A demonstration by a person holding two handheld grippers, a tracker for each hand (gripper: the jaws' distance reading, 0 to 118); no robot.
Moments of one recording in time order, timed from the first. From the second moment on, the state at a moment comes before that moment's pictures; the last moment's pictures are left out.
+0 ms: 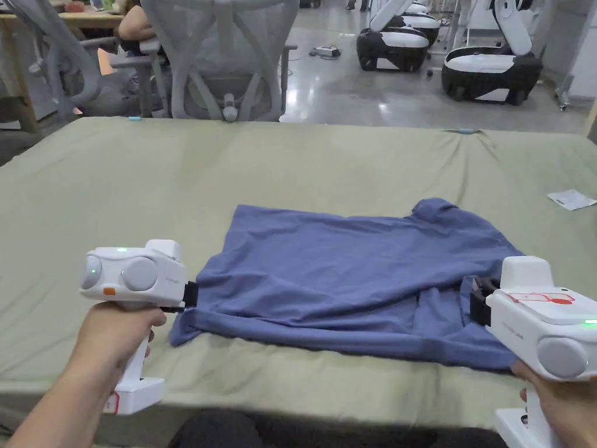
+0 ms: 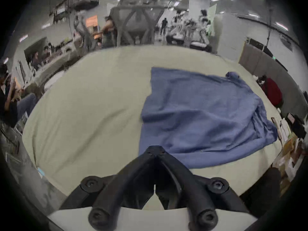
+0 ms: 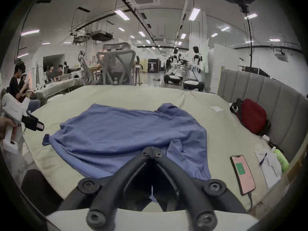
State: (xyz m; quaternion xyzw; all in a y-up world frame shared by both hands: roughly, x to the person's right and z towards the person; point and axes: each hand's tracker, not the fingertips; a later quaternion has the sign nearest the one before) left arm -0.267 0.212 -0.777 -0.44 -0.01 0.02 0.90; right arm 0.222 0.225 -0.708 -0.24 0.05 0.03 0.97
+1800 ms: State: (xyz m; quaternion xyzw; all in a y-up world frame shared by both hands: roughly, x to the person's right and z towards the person) left arm -0.218 0.211 -0.972 -0.45 0.00 0.11 0.89; right arm 0.319 0.195 -0.896 -0.32 -0.04 0.01 0.95
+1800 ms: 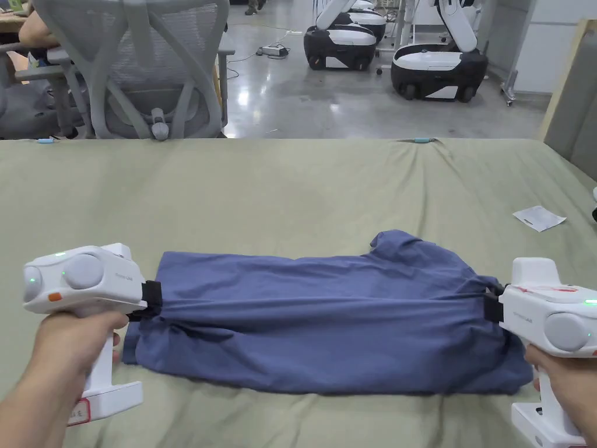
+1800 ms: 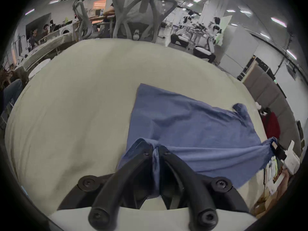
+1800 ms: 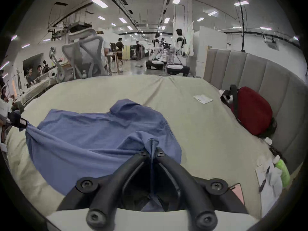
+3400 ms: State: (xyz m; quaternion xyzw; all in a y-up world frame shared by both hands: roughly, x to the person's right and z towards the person) left arm -0.232 0.144 -0.925 -0.40 0.02 0.03 0.92; right arm 0.252 0.205 -0.758 -0.19 -0.03 -0.01 0.98
